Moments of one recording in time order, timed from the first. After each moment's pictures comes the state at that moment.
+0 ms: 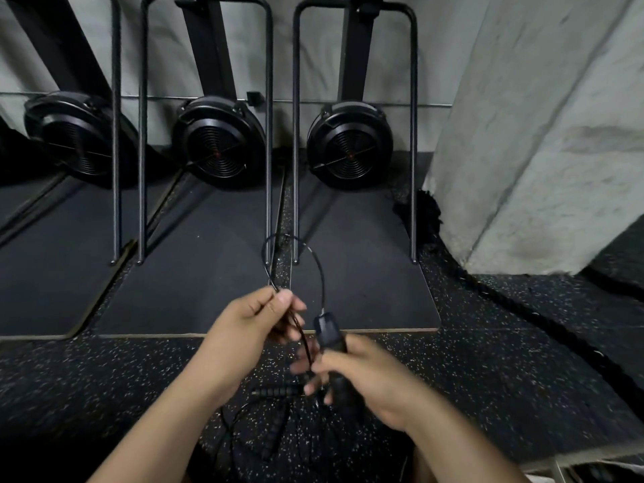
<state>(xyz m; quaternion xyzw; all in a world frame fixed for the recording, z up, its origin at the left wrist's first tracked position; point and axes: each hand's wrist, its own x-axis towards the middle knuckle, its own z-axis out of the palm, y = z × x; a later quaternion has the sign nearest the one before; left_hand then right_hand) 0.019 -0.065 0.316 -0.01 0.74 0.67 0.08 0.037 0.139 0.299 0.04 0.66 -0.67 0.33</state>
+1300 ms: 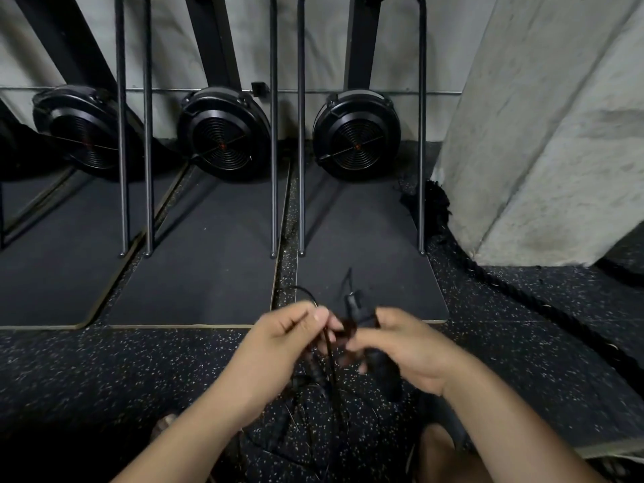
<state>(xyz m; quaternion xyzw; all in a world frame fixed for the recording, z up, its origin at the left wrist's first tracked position) 0.042 -0.036 0.310 0.05 0.74 0.67 0.10 0.014 0.180 0.302 0.03 0.69 -0.65 0.31</state>
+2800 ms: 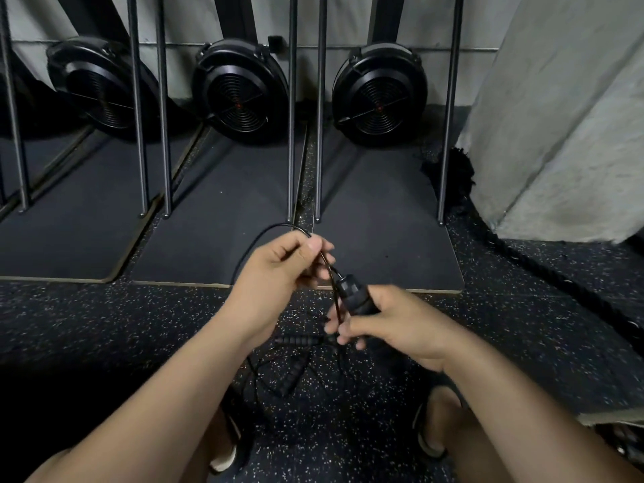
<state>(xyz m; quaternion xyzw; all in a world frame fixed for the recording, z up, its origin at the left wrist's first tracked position) 0.020 -0.063 0.299 -0.01 0.67 0.74 0.05 0.034 0.147 0.295 -0.04 0.74 -0.58 0.33</state>
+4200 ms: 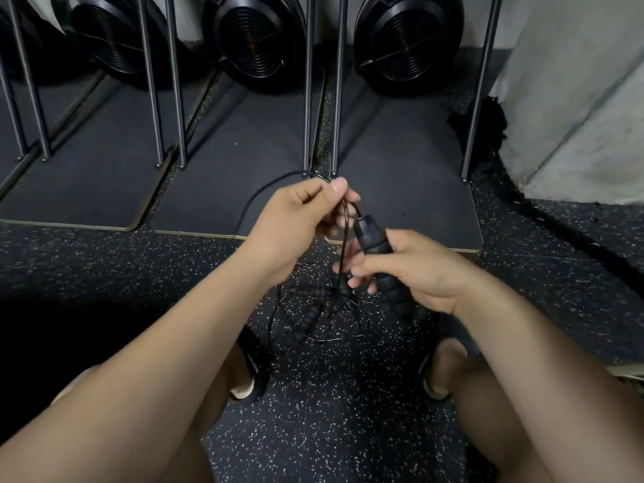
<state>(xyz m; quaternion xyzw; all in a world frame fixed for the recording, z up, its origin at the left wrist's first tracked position) 0.025 -0.057 0.298 0.00 0.69 0.72 0.07 0.037 0.141 0.290 -0.01 0.69 -0.63 0.34</state>
